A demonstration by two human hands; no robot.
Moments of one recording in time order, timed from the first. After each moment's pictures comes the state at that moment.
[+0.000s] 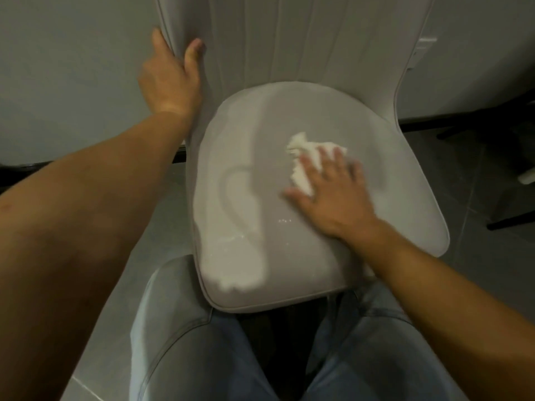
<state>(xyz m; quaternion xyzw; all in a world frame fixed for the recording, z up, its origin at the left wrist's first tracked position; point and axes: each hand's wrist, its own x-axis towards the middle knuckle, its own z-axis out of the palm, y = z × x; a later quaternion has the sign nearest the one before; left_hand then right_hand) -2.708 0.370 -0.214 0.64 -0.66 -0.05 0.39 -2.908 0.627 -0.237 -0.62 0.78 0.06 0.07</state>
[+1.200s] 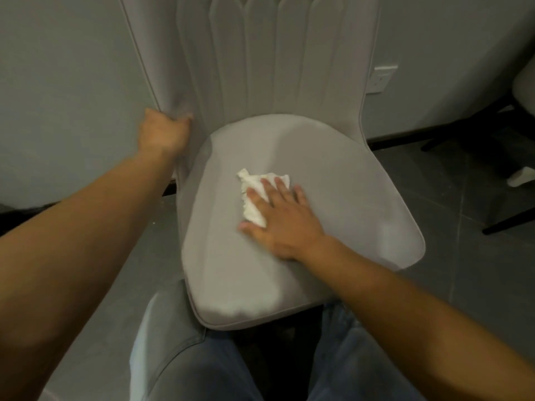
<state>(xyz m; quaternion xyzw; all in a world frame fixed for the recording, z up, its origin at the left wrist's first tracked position) -2.710 0.395 -0.189 0.71 -0.61 -0.25 0.25 -2.873 0.619 -0.249 -0.68 0.72 -0.01 0.12</state>
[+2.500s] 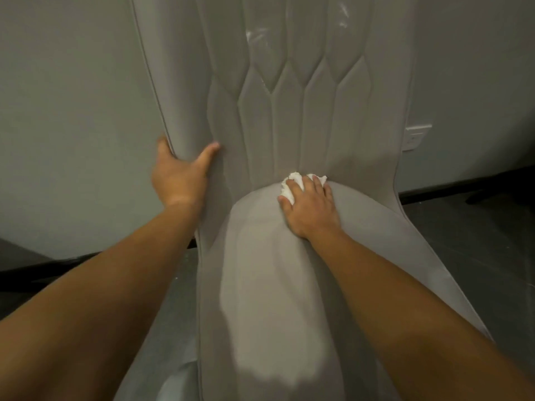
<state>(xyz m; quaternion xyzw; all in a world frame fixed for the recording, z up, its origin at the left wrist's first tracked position) -2.730 0.359 -0.157 0.63 -0.55 -0.20 0.51 -2.954 0.441 -0.268 -0.61 0.79 -0.12 0.02</state>
